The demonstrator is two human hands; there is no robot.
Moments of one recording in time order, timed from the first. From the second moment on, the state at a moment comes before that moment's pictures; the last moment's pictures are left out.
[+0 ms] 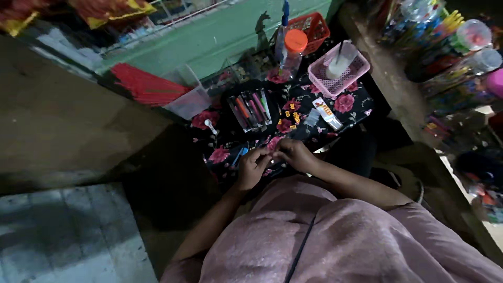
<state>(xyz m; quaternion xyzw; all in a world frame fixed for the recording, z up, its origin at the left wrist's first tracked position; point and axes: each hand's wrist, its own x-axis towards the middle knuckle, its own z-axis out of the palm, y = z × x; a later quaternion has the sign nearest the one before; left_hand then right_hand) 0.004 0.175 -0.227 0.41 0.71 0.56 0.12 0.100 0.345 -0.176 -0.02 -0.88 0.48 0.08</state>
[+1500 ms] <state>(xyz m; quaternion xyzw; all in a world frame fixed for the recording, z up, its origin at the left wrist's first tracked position) -0.081 0.281 -0.221 0.45 0.82 0.30 0.19 0.644 0.796 -0.301 -0.83 -0.48 0.08 0.28</state>
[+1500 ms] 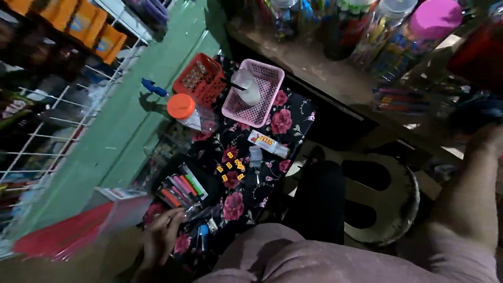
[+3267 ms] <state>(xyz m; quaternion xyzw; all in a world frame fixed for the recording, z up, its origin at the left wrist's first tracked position) 0.003 0.203 -0.166 0.61 0.59 0.53 -0.05 0.148 0.386 -0.121 0.20 -0.91 0.23 0.28</state>
